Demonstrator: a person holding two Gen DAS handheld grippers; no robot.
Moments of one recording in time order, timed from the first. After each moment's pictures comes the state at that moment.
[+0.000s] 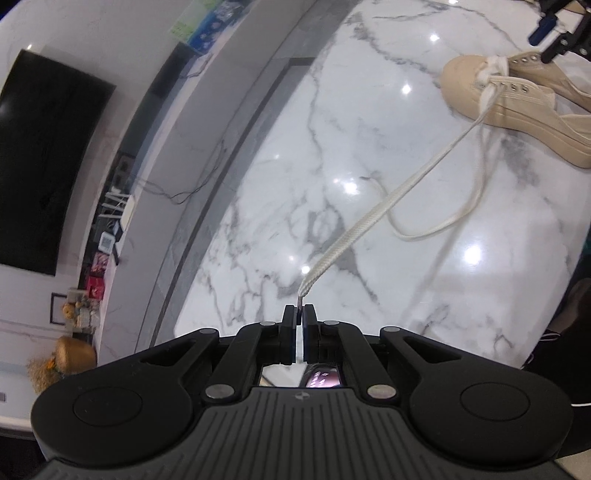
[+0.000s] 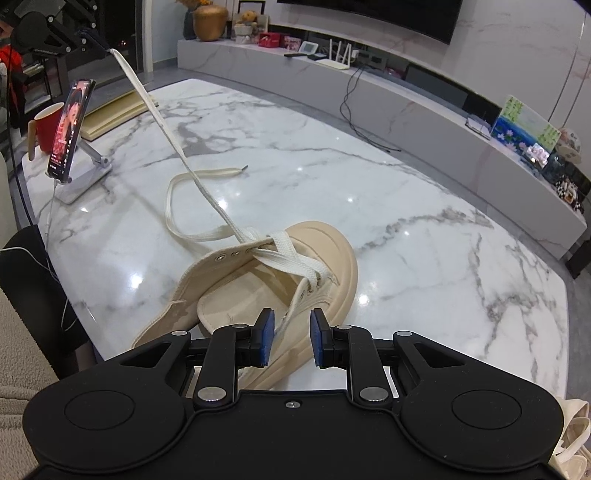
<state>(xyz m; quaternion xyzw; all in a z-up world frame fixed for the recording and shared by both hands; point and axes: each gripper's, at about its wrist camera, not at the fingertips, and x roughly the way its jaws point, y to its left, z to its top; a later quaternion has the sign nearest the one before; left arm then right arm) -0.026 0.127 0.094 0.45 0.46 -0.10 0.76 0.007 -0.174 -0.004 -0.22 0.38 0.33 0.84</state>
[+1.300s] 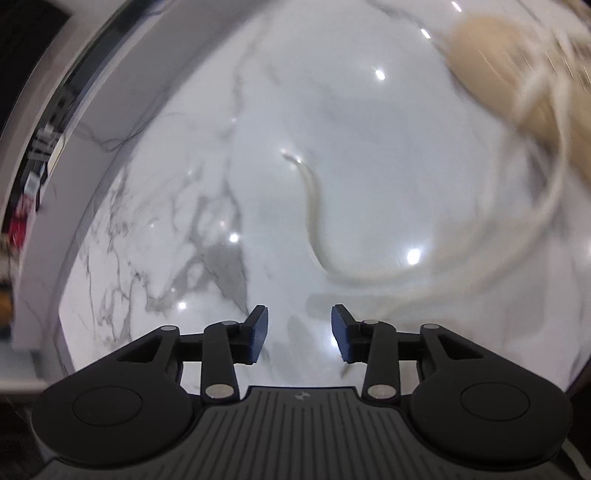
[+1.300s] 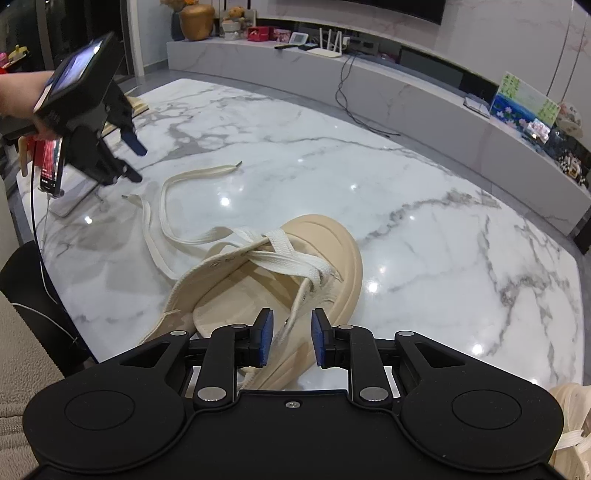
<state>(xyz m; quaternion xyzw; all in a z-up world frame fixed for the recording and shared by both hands) 0.059 0.114 -0.029 0.30 0.55 -0.10 0.77 0.024 -0.171 -0.014 -0.19 0.40 0.33 0.83</state>
